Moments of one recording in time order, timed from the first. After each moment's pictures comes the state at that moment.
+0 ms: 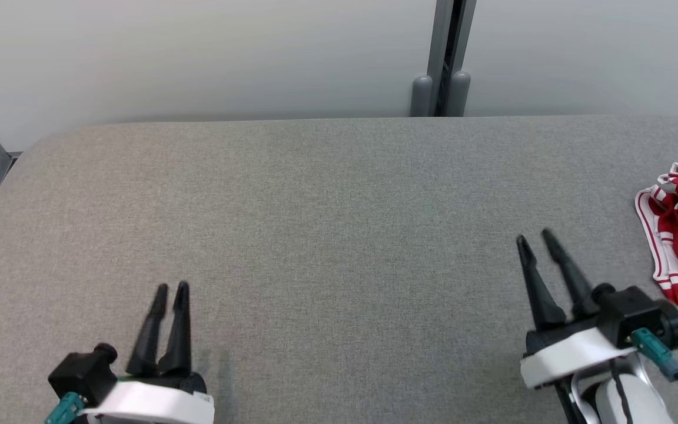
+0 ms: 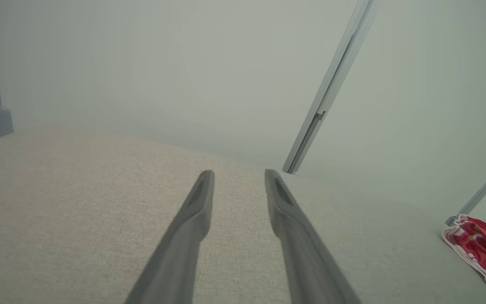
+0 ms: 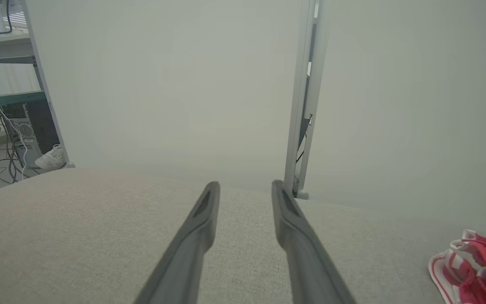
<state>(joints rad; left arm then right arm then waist) -0.02 0.04 -0.06 0.20 -0.43 -0.10 -0.26 -0.18 -0.05 0.11 0.22 0.06 0.13 -0.26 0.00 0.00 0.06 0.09</state>
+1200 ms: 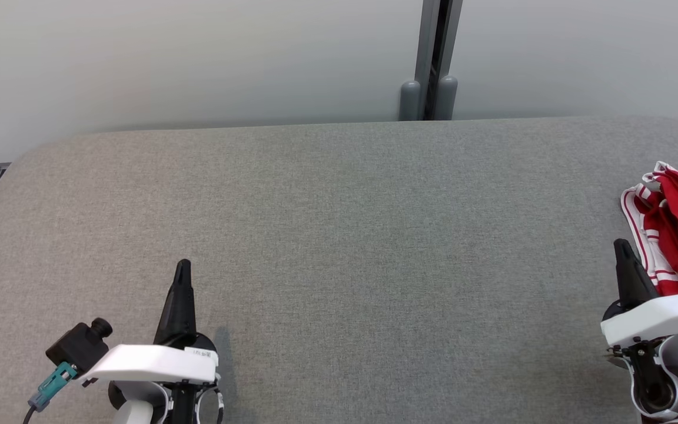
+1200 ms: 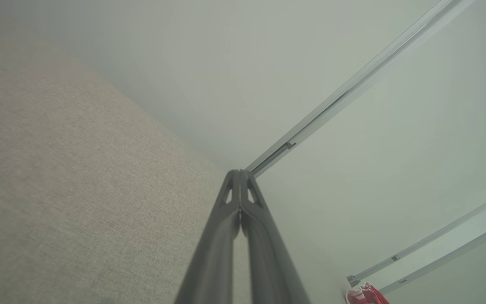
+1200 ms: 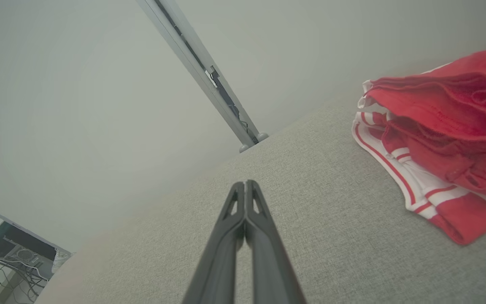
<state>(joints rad) -0.15 0.04 -0.15 0.34 -0.94 -0.11 -0.25 -0.24 -0.05 -0.15 0.36 0.60 0.13 0.02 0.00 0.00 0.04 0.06</state>
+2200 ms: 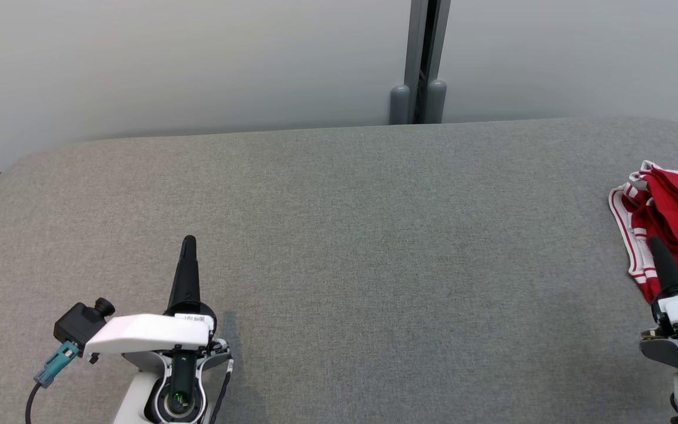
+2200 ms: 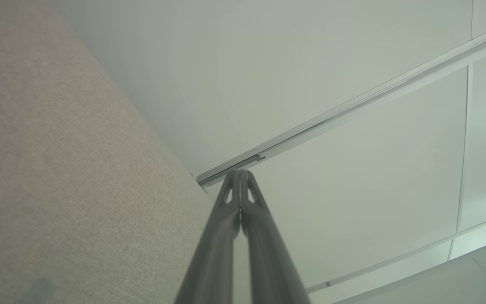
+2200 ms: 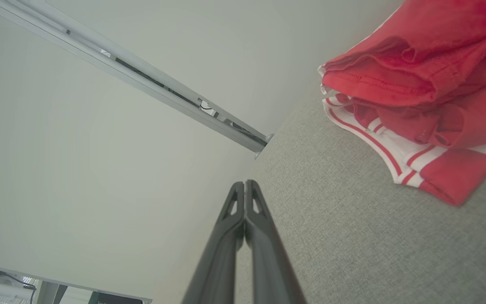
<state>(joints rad) -0.25 0.04 -0.21 0.41 -1.26 -0.11 -0.24 -0.30 -0.07 -0.29 0.43 0.96 0.13 0.18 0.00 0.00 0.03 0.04</state>
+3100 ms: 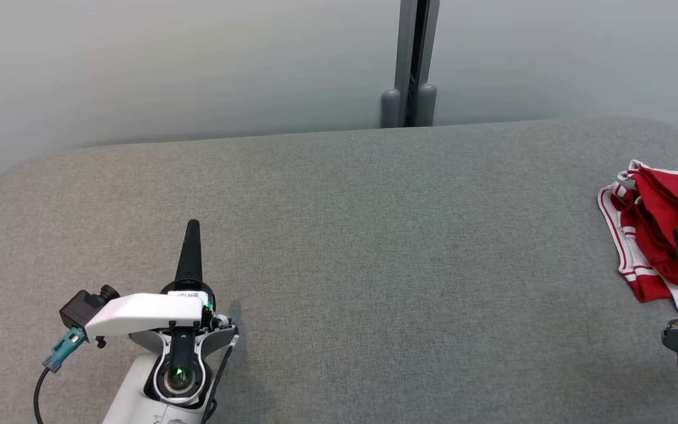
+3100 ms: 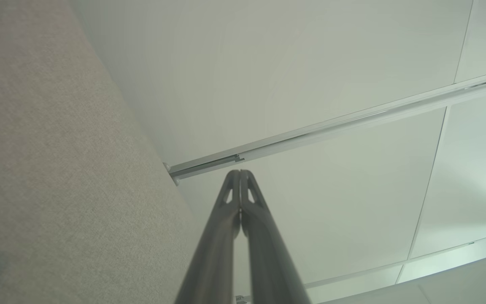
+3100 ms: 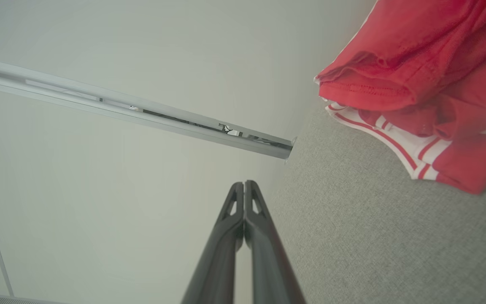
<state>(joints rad) -0.33 0.05 -0.25 0.47 -1.50 -0.12 -0.23 -0.35 -0.10 -0.39 0.49 1.24 0.13 0.29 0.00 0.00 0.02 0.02</state>
